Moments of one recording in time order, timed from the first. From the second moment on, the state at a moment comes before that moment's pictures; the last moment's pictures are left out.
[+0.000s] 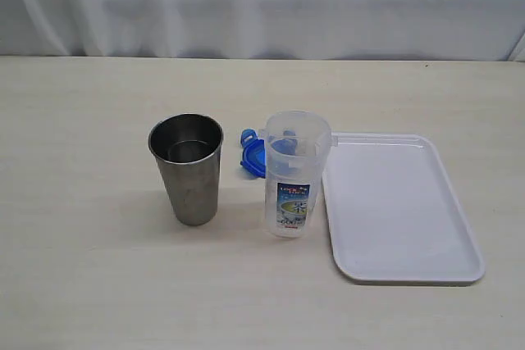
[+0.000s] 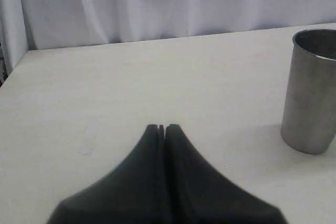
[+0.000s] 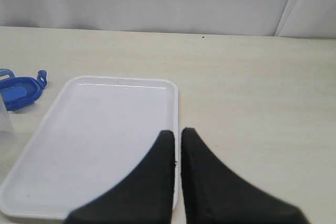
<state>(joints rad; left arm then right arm) -0.10 0.00 0.00 -0.04 0.33 0.11 -0.02 0.01 0.00 -0.03 0.35 -0.04</state>
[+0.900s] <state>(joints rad) -0.10 0.00 0.00 -0.04 -0.52 0.11 -0.02 0.01 0.00 -0.03 0.35 -0.04</state>
